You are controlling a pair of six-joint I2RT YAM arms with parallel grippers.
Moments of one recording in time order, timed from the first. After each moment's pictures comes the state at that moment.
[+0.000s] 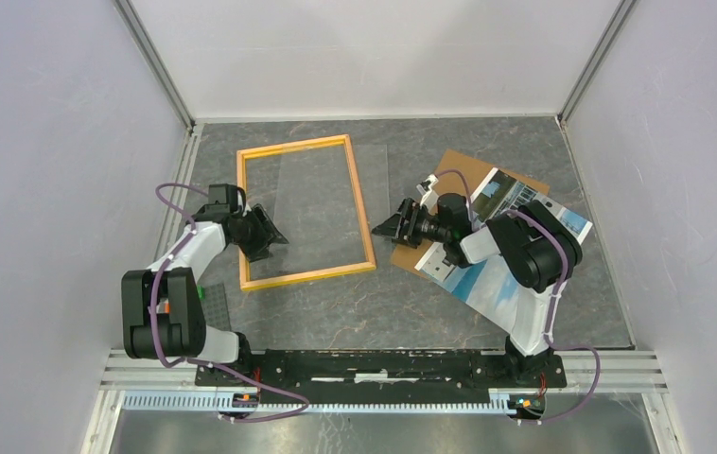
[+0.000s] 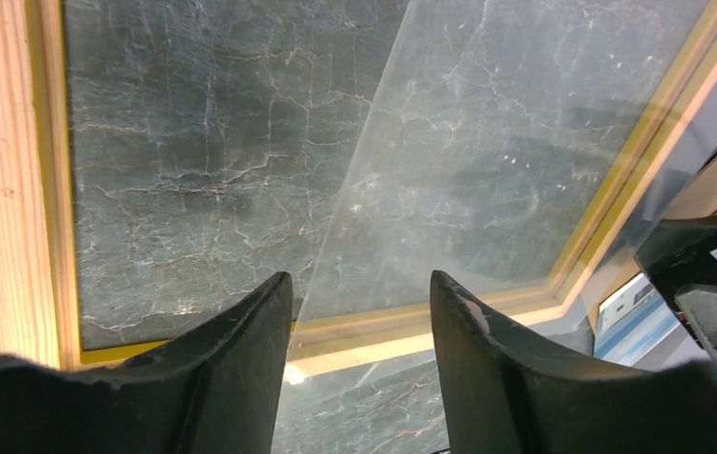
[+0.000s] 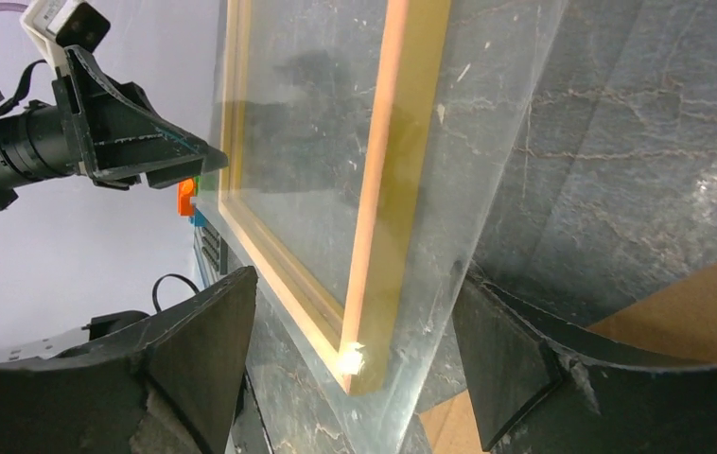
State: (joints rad) left arm 0.05 1.42 0.80 -0.48 0.32 -0.55; right arm 0.43 1.93 0.69 0.83 -0.64 0.88
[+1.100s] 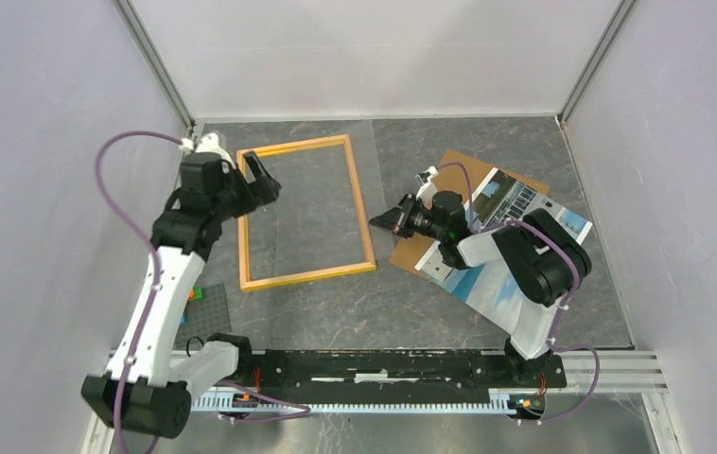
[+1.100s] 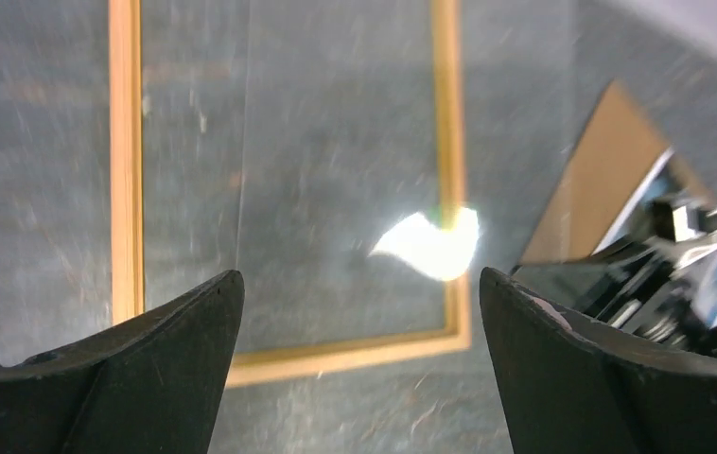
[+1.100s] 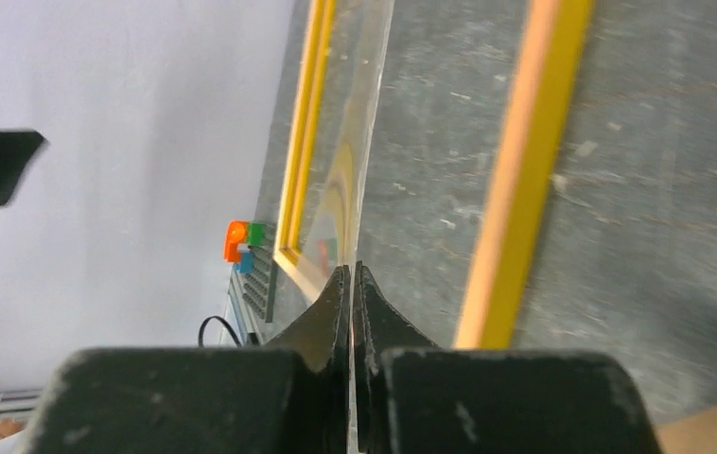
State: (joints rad) left arm -0.13 1.06 1.09 -0.67 0.01 -0.49; right arm 0.50 1.87 0.69 0.92 -0.49 0.99
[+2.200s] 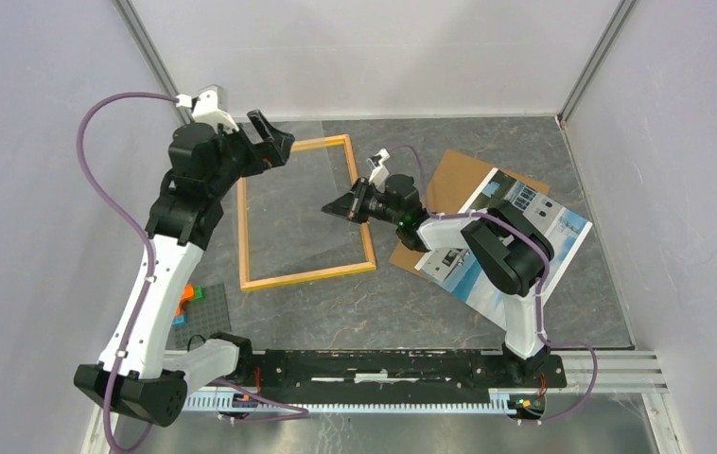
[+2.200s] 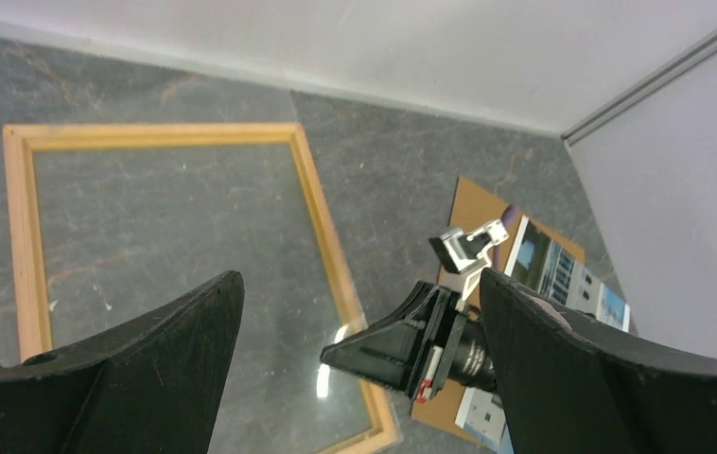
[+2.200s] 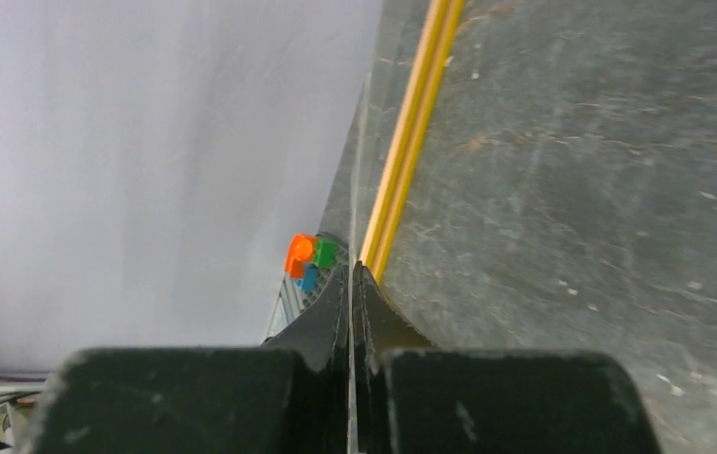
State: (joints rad) left arm -0.23 1.09 1.34 -0.43 0.03 -0.44; right arm 0.70 2.00 1.10 0.78 -0.42 1.05
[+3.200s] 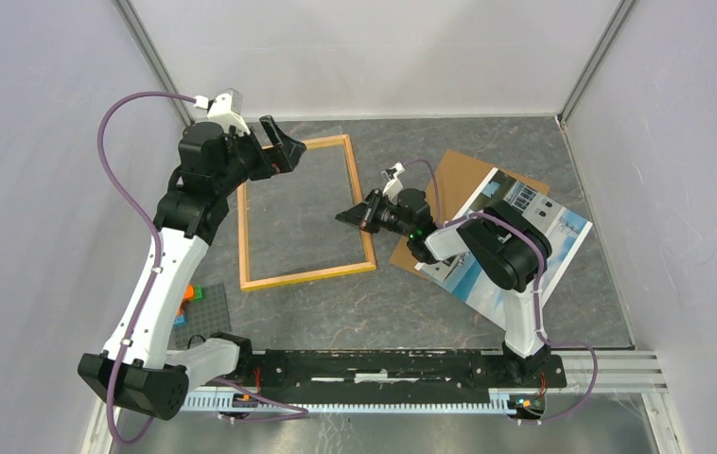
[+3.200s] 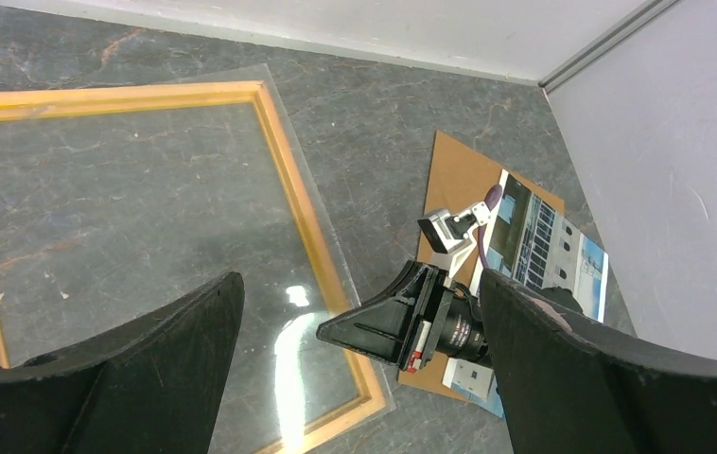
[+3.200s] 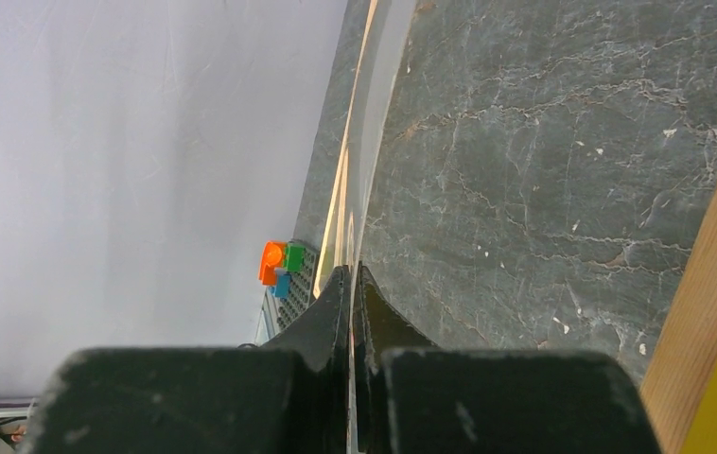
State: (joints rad) left arm -0.23 1.13 1.30 -0.44 0.16 -0.43; right arm 0.65 2.04 0.92 0.98 -0.40 1.08
